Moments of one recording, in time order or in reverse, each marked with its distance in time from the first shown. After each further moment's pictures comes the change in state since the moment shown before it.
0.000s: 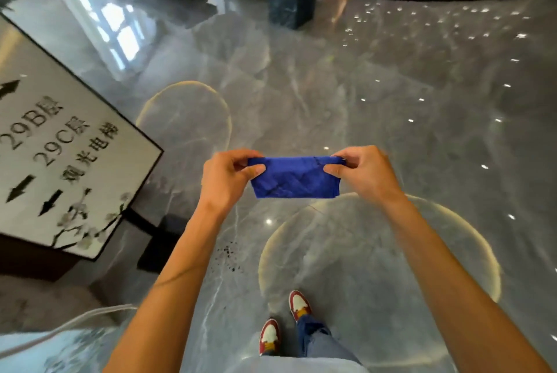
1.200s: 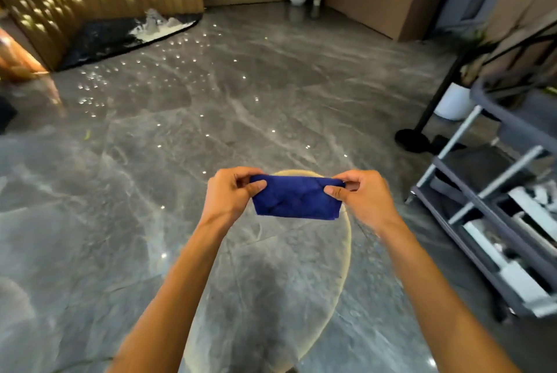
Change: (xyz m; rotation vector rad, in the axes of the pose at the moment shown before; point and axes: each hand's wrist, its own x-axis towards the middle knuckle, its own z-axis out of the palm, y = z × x) left_hand -0.234 0.250 0.359 -0.079 -0.833 0.546; right_hand -0.424 0.181 -0.280 0.049 0.922 0.448
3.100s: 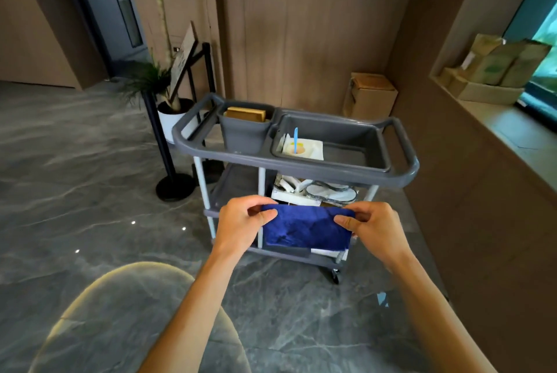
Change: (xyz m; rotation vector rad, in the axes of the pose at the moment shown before) left_hand 0.245 0.310 0.623 -0.270 -0.983 0.573; right_hand 0.075 0.245 -0.455 -0.152 0.980 0.597
